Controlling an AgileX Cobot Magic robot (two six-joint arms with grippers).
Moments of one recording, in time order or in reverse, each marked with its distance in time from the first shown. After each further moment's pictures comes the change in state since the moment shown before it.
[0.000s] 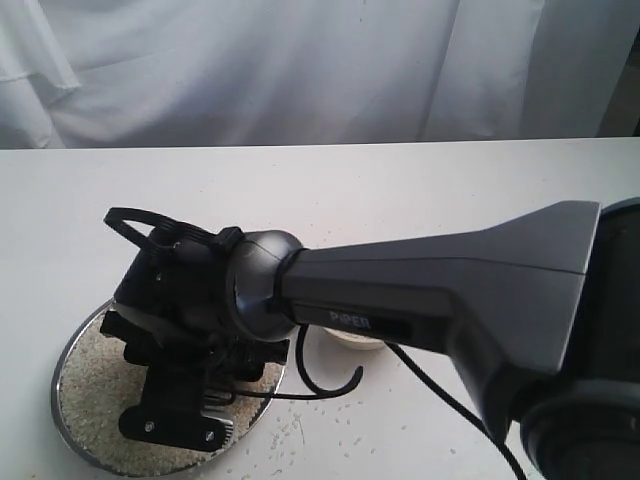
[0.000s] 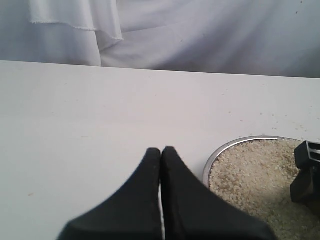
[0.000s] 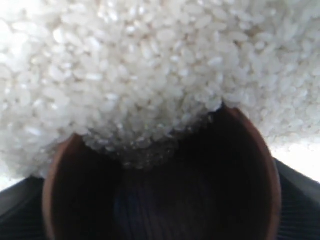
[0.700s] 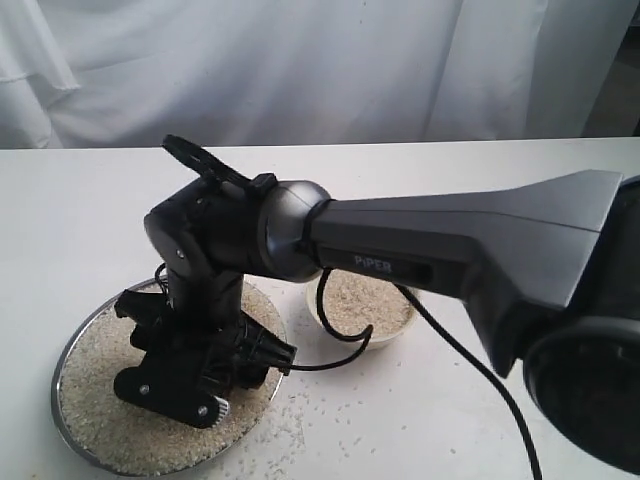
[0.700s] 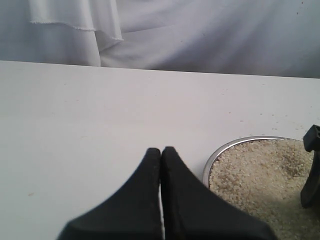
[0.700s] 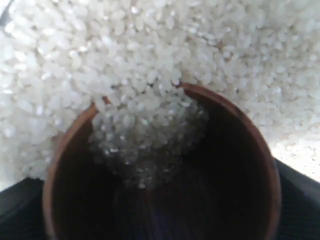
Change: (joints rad) left arm 0.000 0.000 0.000 0.000 0.000 0.000; right arm -0.093 0.002 -0.073 0.352 0.129 -0.145
